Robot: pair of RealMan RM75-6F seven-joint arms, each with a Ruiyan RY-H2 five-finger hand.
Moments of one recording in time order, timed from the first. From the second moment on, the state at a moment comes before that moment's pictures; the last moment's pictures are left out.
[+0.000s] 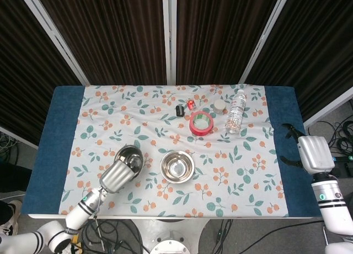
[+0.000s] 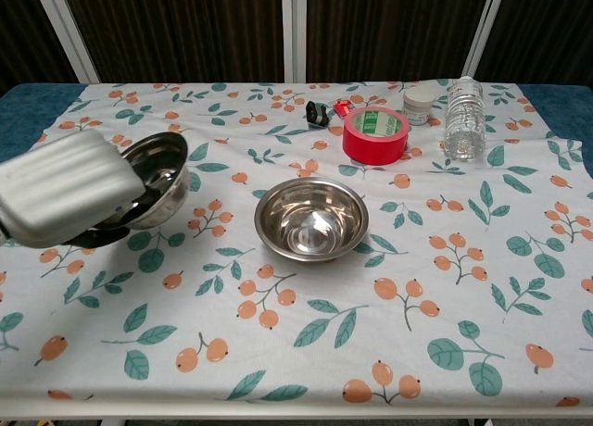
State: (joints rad) left arm -0.51 -1.64 0.00 -1.30 1.73 1.18 0.72; right arm 0.35 -0.98 0.16 -1.78 -1.26 1.25 -0.08
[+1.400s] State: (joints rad) left arm -0.62 -1.55 -0.13 -1.58 1.46 1.07 1.07; right arm 0.26 -0.98 0.20 -1.67 -1.29 1.32 0.12
